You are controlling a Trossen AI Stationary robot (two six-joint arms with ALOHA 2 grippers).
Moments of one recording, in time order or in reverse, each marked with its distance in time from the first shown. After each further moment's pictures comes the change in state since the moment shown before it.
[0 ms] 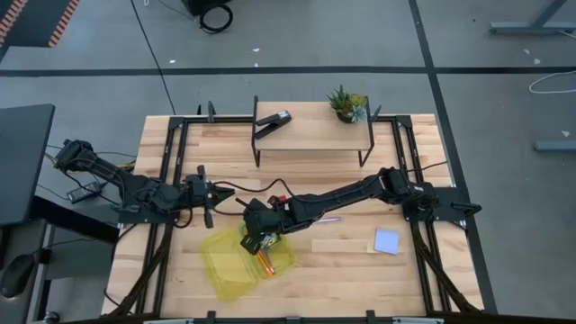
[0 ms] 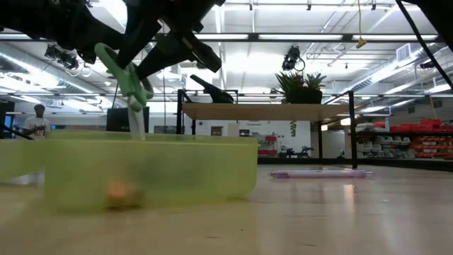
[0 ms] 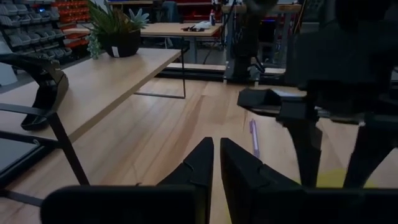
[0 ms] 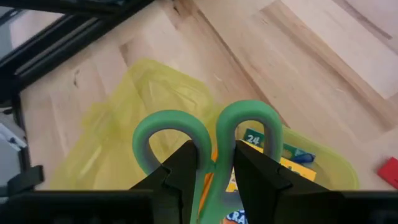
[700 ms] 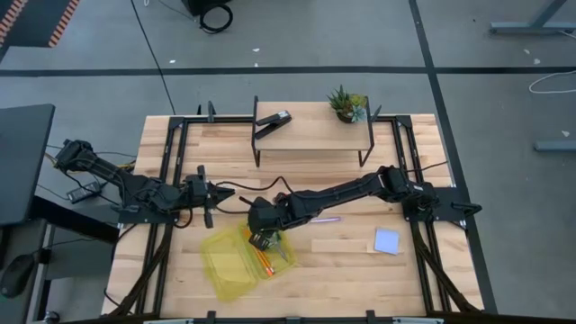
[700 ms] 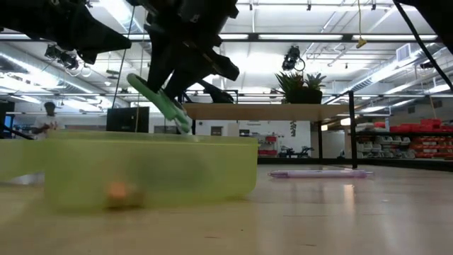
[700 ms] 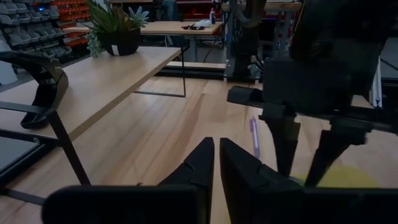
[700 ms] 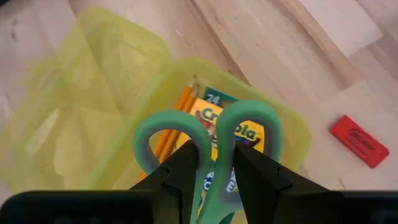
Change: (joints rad) left arm 0.000 0.000 0.000 -0.008 0.000 -0.003; right arm -0.023 0.000 0.001 -0.175 -0.046 -0.008
